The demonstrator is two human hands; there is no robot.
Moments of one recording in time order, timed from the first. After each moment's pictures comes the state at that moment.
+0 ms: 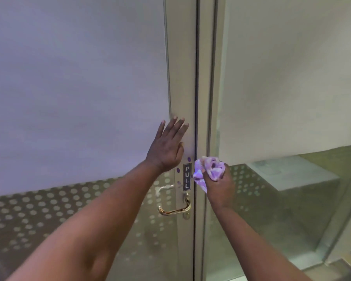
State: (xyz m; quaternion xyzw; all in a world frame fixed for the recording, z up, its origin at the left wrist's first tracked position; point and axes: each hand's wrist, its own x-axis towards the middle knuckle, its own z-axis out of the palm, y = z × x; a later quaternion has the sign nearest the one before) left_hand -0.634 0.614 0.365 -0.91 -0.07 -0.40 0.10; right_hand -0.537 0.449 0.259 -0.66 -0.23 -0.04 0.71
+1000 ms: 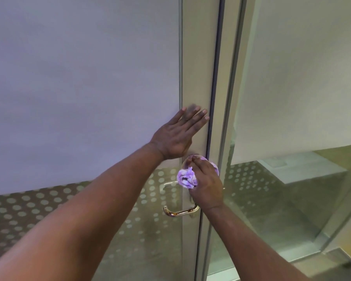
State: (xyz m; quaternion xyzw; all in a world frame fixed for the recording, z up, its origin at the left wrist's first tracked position) left_hand -0.604 0.676 0.369 -0.89 0.06 -0.36 0.28; right_hand -0.527 0.530 0.221 -0.71 -0.50 -0.29 0.41
